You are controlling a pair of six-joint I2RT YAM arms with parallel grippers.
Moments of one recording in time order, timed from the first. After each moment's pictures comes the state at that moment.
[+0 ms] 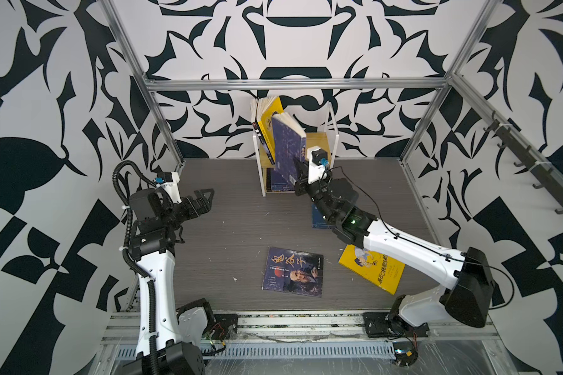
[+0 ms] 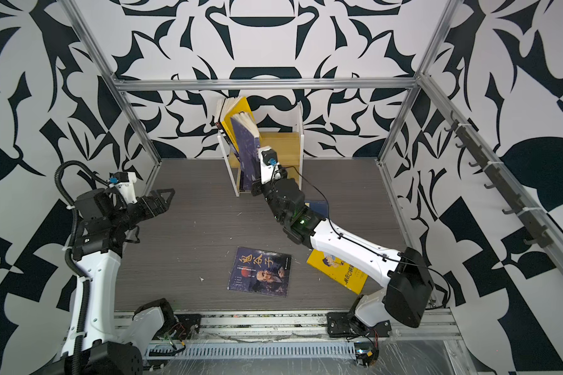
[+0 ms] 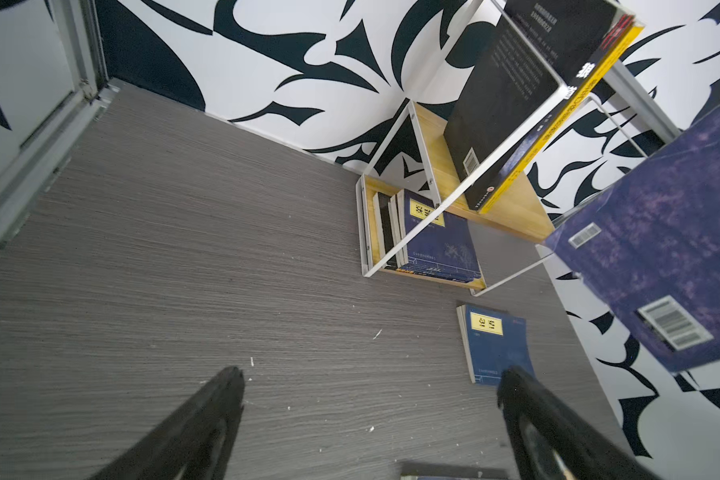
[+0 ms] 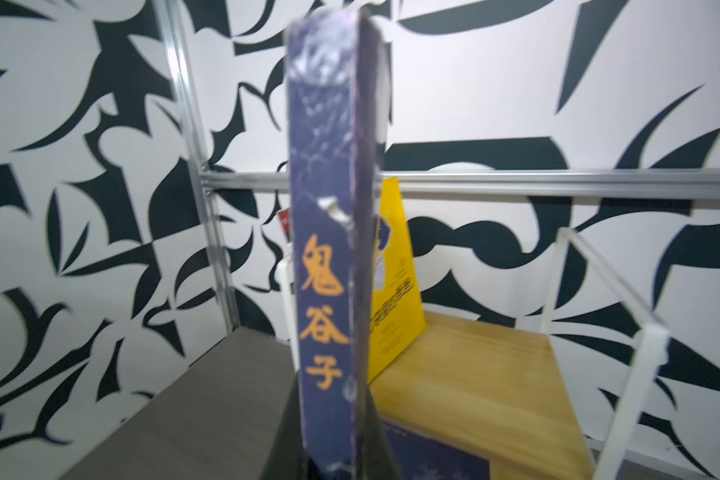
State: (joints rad) left arm 0.33 0.96 0.94 -0.46 0.68 -0.28; right arm 0.84 1.45 1.21 0.42 0.43 0.01
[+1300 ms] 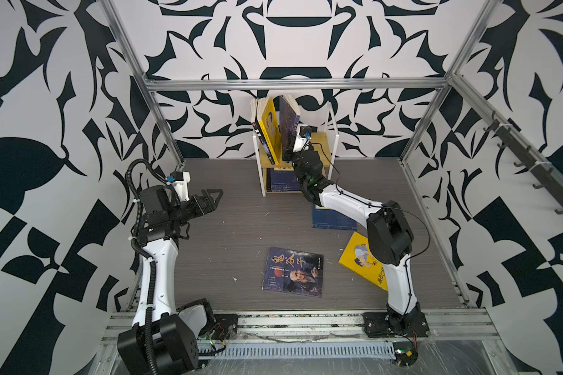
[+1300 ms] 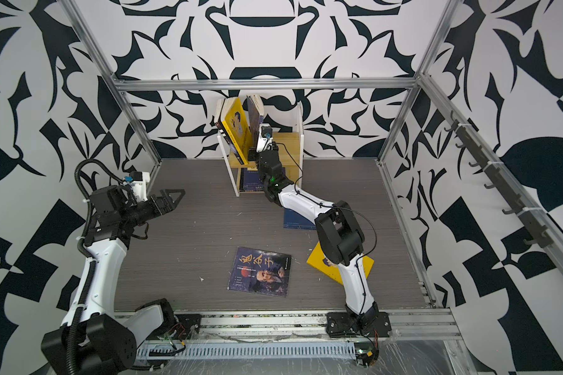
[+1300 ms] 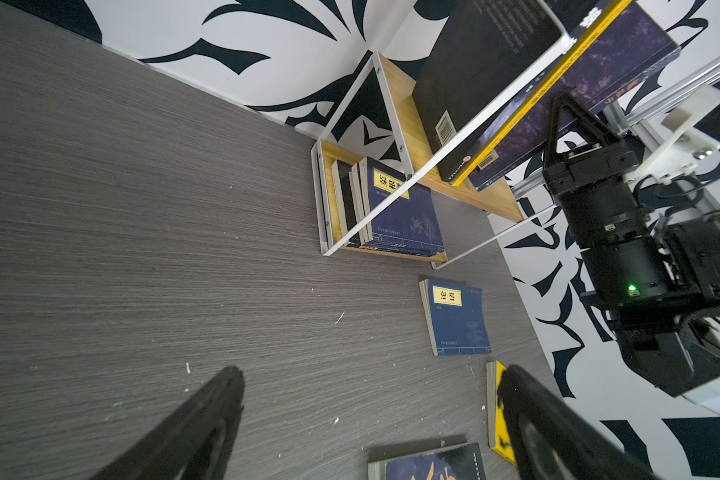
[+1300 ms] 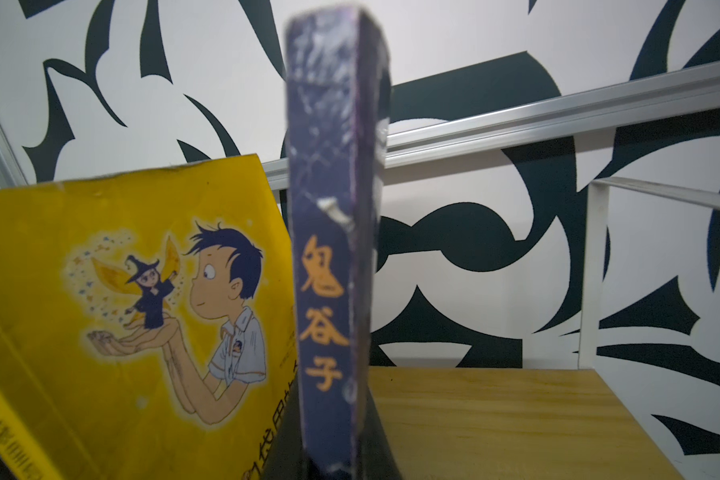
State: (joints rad) left arm 0.30 1.07 0.91 -0.37 0.81 -0.29; right arm 0.66 2.10 1.70 0.62 0.40 0.11
